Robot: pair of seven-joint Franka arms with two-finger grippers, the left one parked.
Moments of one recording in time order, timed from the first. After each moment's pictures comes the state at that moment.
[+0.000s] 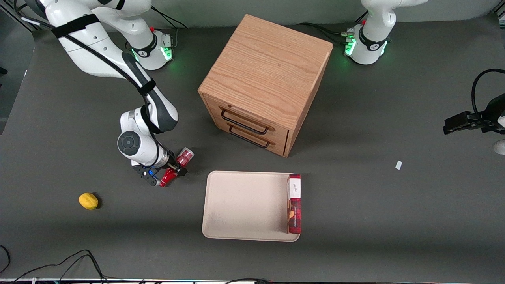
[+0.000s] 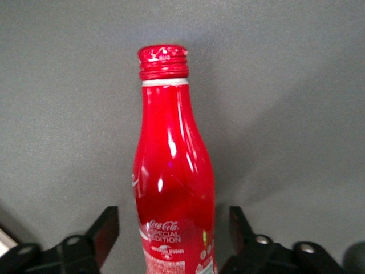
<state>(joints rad) 0.16 0.54 0.13 -1.98 0.01 2.46 0.99</state>
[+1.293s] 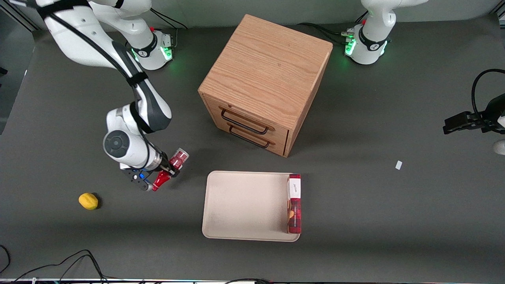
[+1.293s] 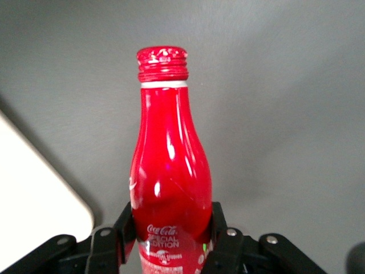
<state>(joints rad) 0.16 0.43 0.13 -1.79 -0.02 2.14 0.95</state>
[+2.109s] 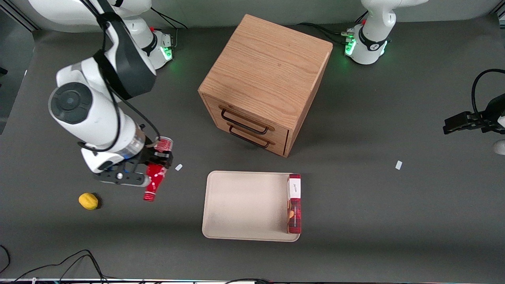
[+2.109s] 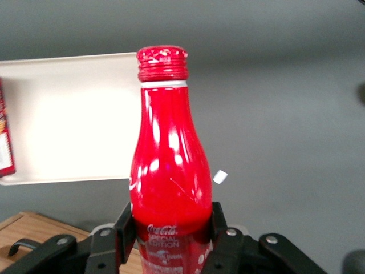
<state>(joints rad) 0.20 0.48 0.25 -1.25 -0.13 1.75 0.53</state>
